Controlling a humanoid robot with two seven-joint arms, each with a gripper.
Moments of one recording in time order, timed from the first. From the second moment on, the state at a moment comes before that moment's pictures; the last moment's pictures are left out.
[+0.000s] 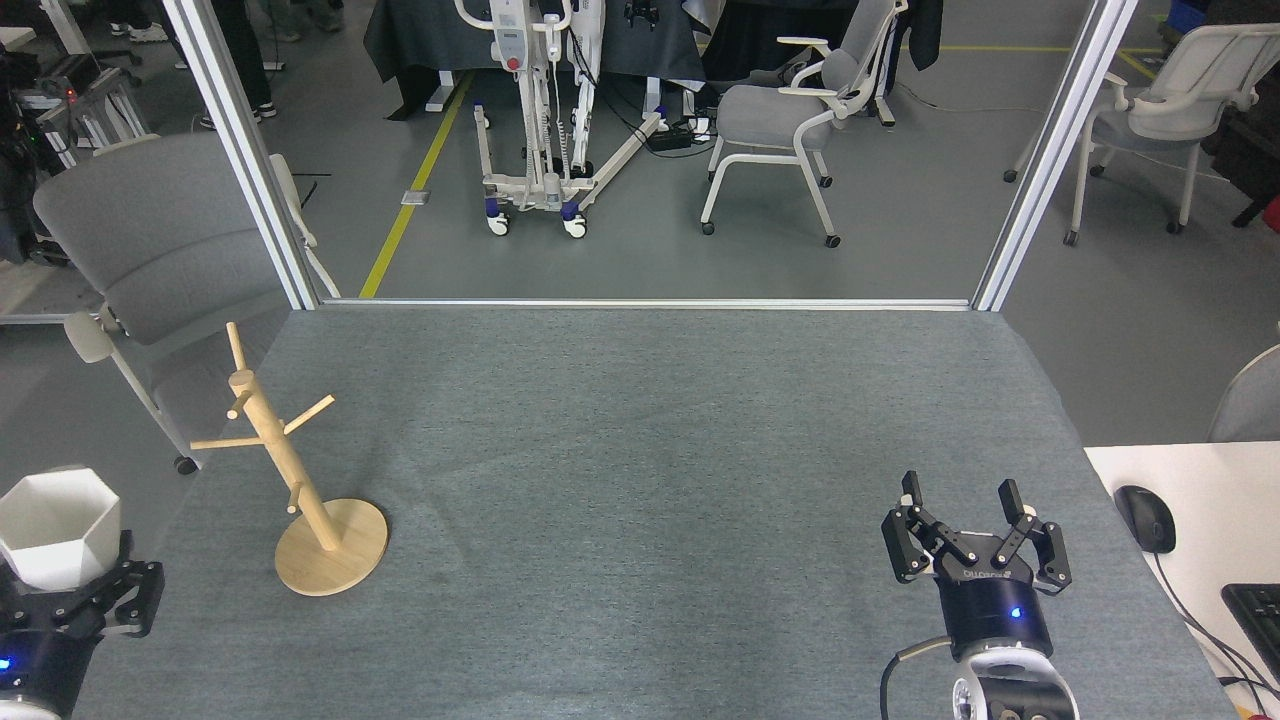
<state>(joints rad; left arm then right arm) -0.05 0.22 0.57 -1.53 -1.64 -0.31 -0.08 -0.08 0.01 -0.14 -1.51 1.47 -0.07 -0.06</state>
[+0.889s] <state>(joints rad) -0.11 0.22 0.36 -1.54 -1.79 -0.20 -0.09 -0.09 0.01 -0.14 -1.48 1.47 -0.06 -0.06</state>
